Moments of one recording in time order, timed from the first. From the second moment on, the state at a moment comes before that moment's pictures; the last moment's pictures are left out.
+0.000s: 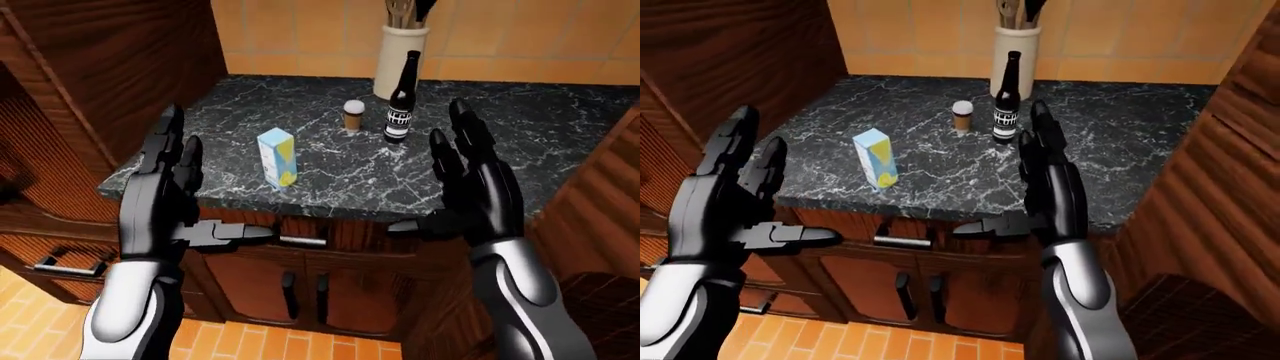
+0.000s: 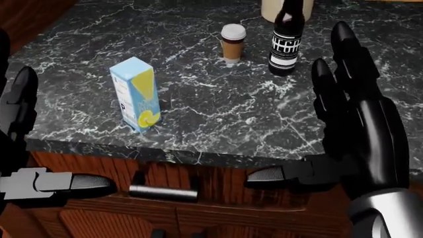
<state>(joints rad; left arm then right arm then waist) -0.20 0.13 0.22 -0.92 -0.18 0.90 0.00 -0.18 -0.07 -0.10 -0.75 0.18 0.67 0.00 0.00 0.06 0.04</state>
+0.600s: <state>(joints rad) -0.19 0.14 0.30 -0.99 -0.23 0.95 0.00 -0.18 -0.07 -0.11 -0.75 0.17 0.67 0.00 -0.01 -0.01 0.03</state>
